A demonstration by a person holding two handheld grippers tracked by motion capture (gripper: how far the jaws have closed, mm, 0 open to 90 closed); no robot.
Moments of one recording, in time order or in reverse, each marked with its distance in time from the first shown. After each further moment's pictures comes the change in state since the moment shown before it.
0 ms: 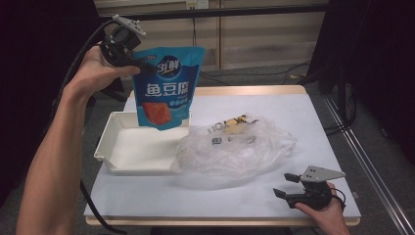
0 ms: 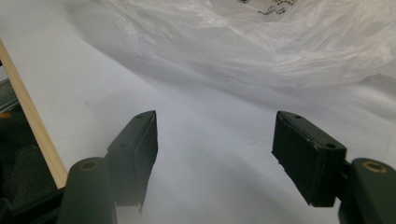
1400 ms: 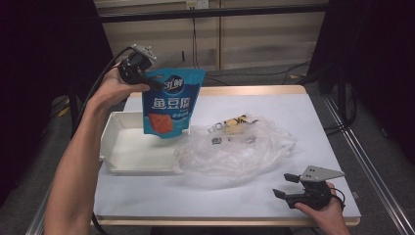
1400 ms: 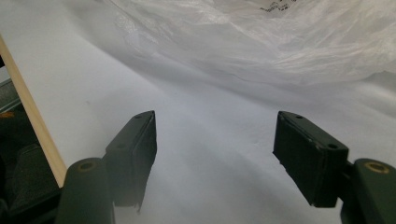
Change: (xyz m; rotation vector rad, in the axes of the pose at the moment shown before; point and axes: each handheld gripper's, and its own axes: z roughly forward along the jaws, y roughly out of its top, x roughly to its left) left arm 0.023 -0.039 0.076 0.018 -0.026 -0.021; right arm 0.000 -0.001 0.001 0.012 0.011 0.006
